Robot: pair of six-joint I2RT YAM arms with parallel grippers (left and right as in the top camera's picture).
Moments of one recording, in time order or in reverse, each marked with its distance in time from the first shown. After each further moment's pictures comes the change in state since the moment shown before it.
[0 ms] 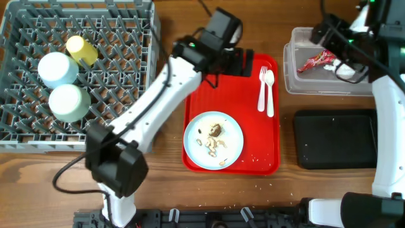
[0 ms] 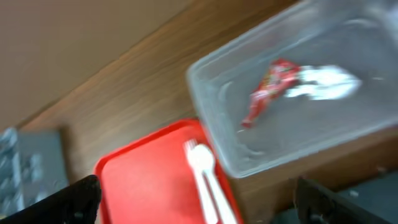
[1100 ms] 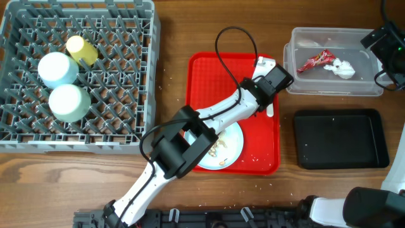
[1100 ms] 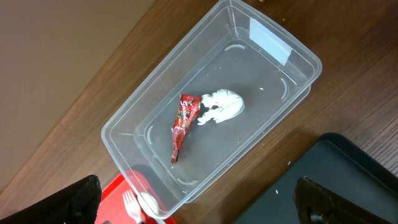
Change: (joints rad) left arm -0.255 0.441 0.021 0.384 -0.480 -0.110; right arm -0.256 0.001 0.000 -0.021 0.068 0.034
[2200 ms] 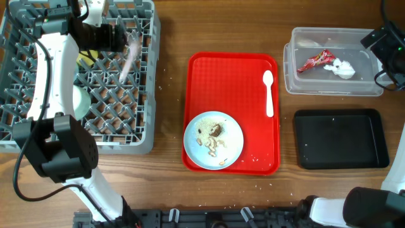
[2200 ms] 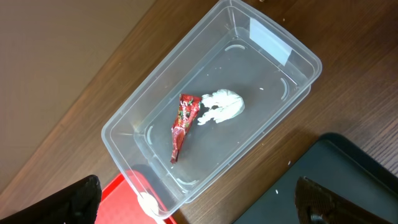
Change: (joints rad) left arm 1.035 -0.431 -0.012 -0.492 0.592 0.742; right arm 0.000 0.000 0.000 0.000 0.000 0.000
